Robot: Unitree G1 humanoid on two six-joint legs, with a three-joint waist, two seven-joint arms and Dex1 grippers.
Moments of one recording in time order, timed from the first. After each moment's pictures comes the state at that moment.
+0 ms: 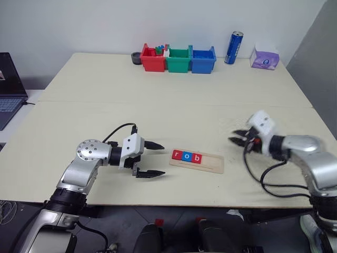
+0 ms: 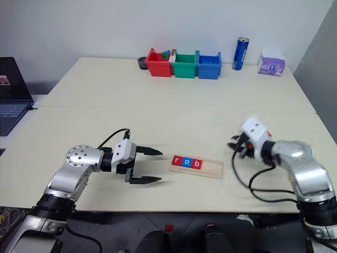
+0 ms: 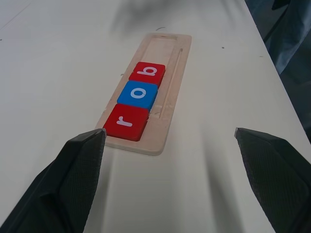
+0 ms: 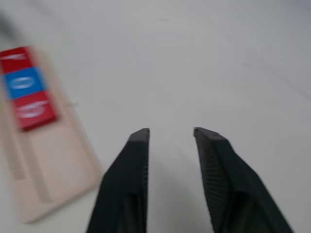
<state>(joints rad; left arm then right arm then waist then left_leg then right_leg) -0.40 0.67 -0.14 0.12 -0.27 0.05 -1.34 -0.39 -0.72 -0.08 -0.20 0.21 0.74 0.76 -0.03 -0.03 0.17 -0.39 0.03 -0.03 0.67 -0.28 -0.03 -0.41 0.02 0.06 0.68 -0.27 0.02</state>
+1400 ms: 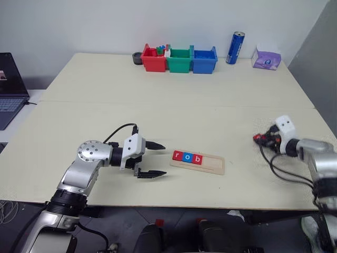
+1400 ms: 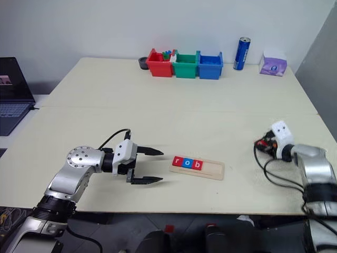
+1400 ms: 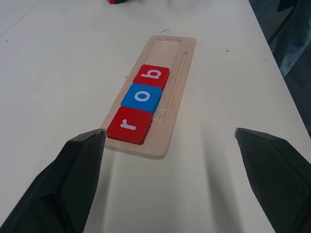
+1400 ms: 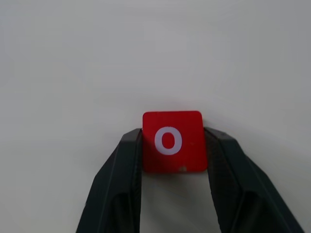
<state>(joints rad) -0.39 0.67 -0.14 0.09 -0.27 0.06 -1.33 -0.34 -0.76 -0.06 0.14 0.17 0.59 0.87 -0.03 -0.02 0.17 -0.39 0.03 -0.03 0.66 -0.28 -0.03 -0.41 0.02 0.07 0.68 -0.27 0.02</state>
